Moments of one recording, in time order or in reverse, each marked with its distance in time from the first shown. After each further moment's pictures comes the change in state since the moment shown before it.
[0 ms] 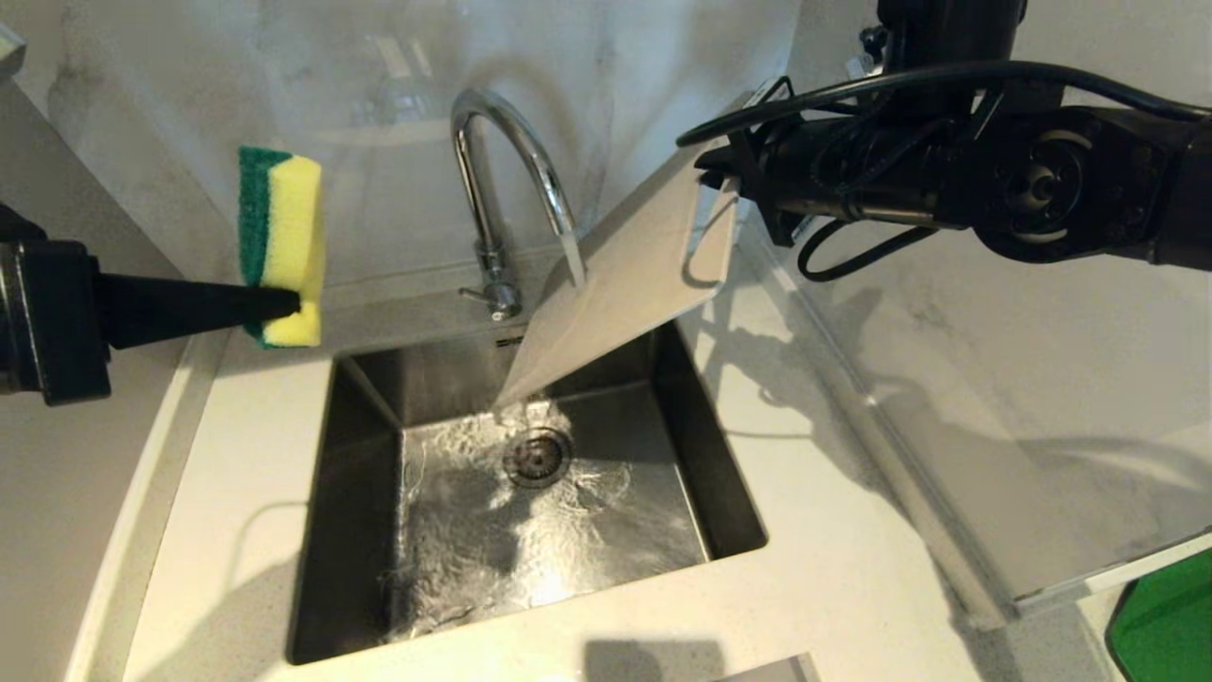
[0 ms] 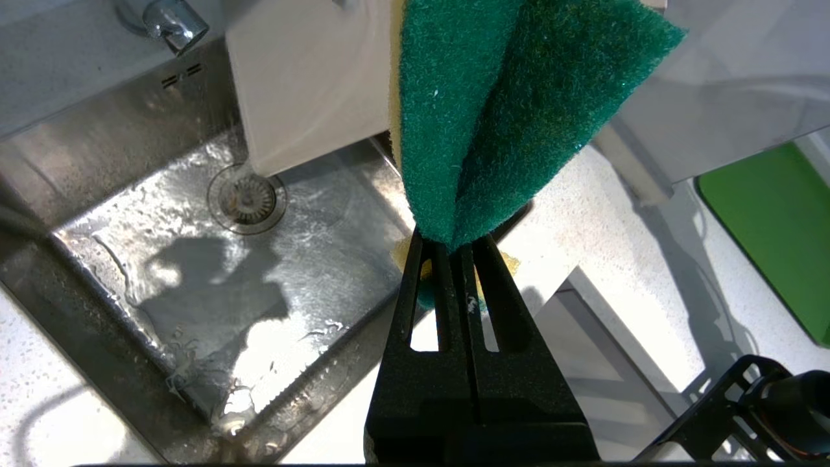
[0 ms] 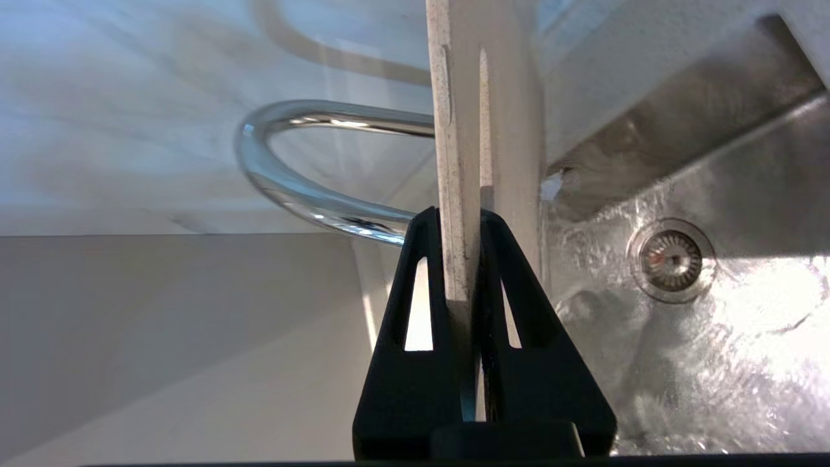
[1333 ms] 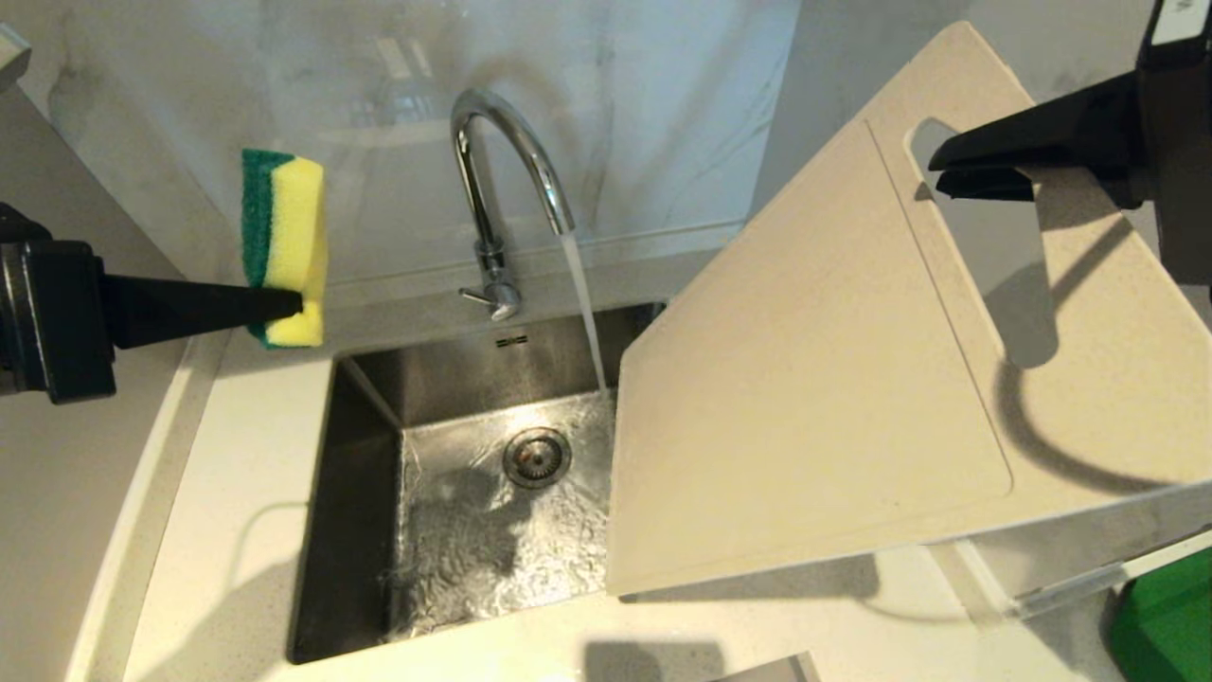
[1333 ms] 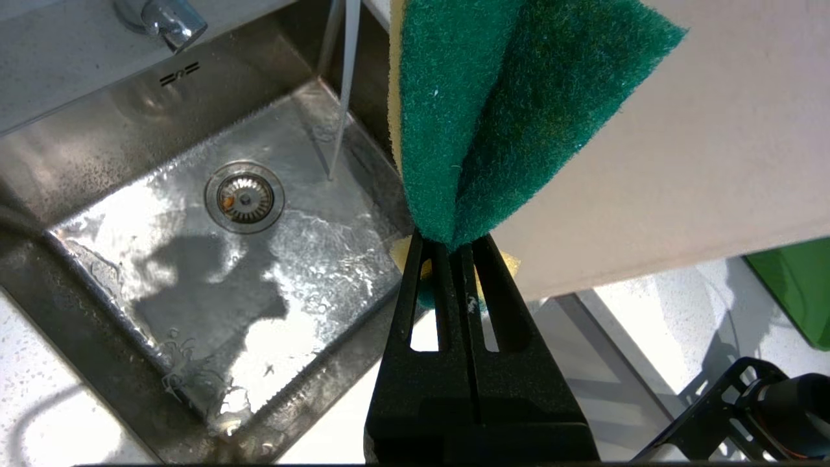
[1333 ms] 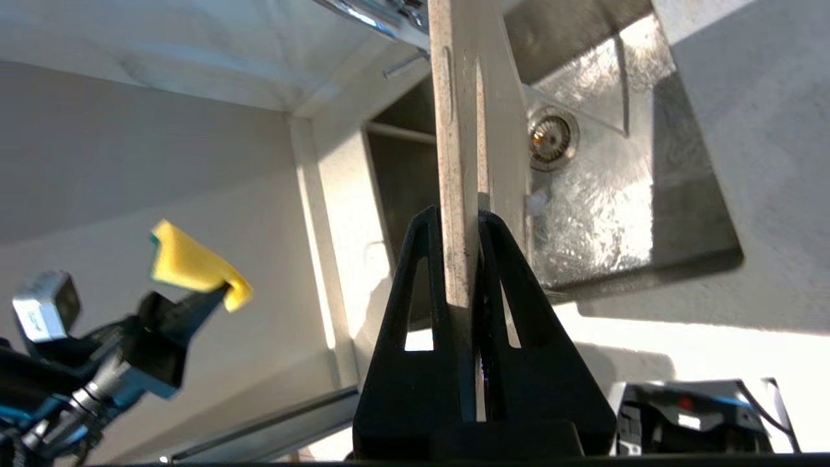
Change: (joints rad) left arm 0.002 0.002 0.001 -0.006 -0.003 -0.008; right arm 0.000 -0.588 0.229 0.541 -0.016 -0.223
